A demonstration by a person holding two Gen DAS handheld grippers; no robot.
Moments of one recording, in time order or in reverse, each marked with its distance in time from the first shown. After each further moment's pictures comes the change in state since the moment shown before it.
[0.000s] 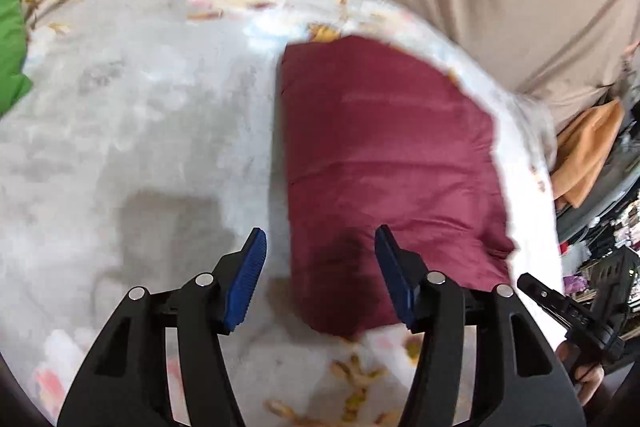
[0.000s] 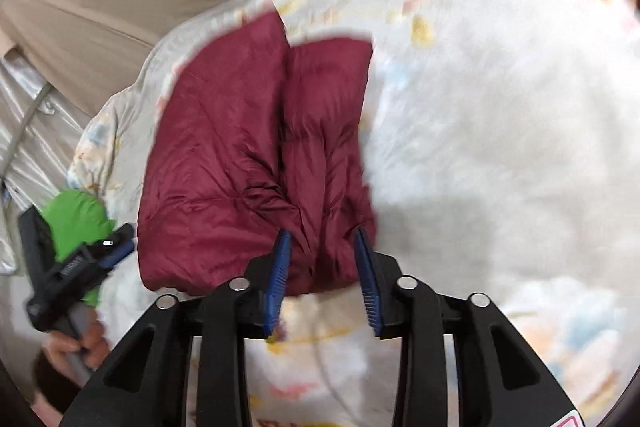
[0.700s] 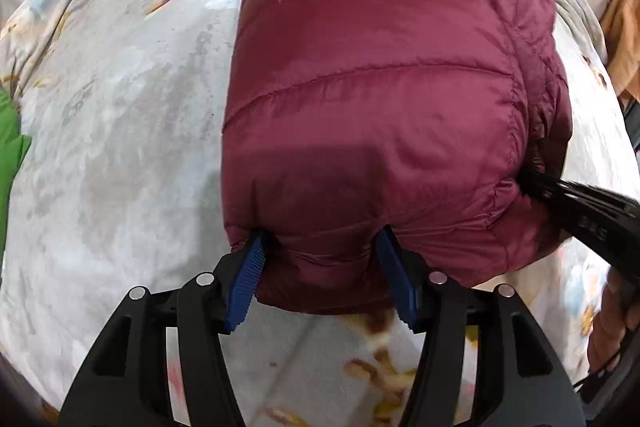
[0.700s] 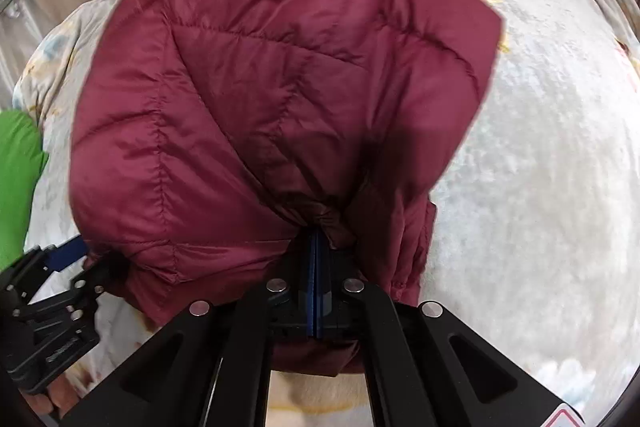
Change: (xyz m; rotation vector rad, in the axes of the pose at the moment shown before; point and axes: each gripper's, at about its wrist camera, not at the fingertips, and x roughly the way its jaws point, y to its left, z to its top) left arm 0.082 -0.053 -0.028 0.245 0.196 0.293; right arm 0.105 0.047 0.026 -0.199 0.183 -0.184
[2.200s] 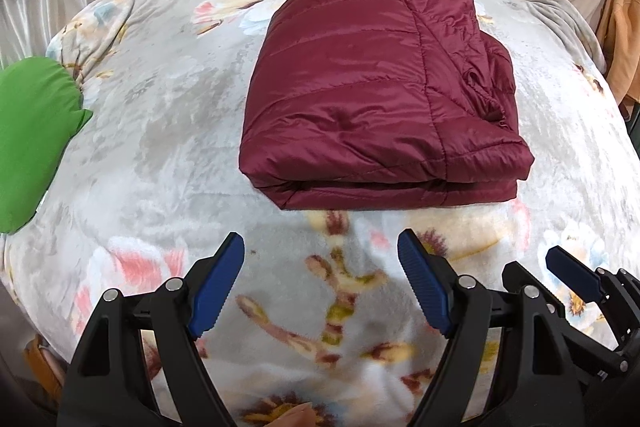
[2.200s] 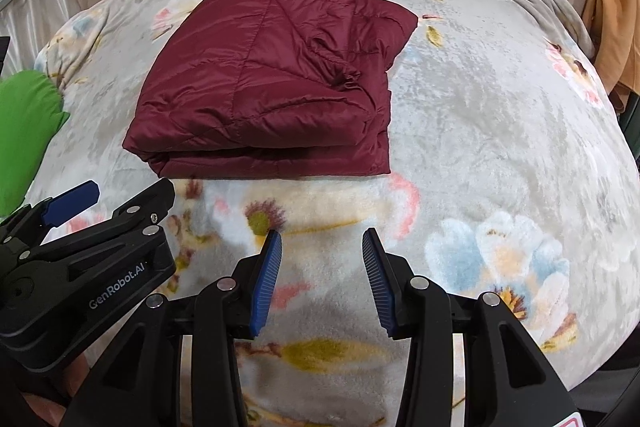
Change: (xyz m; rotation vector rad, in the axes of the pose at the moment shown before) left arm -0.069 -0.044 -0.087 -0.035 -0.156 0.130; right arm -0.088 0.022 -0.130 -0.046 -0.144 -0.115
